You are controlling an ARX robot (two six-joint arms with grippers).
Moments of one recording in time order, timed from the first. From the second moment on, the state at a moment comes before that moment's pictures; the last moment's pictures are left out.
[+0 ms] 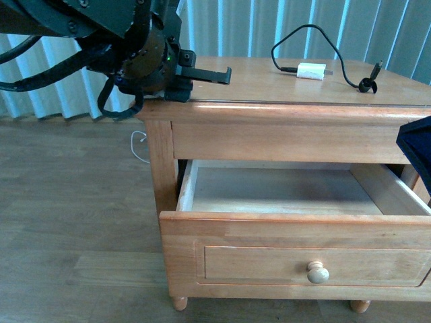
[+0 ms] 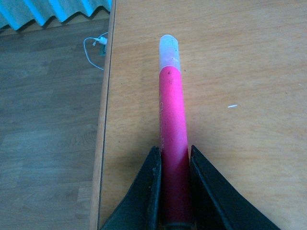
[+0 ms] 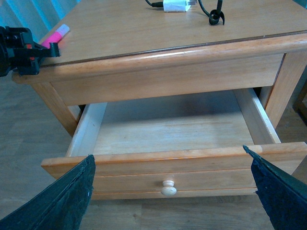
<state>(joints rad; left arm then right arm) -0.40 1.93 1.40 0.16 -0.36 -0.01 0.62 0.90 0.44 0.17 0.52 0.31</state>
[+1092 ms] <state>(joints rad) -0.30 1.48 0.92 0.14 0.41 0.47 0.62 0.90 0.44 0.17 0.52 0.31</state>
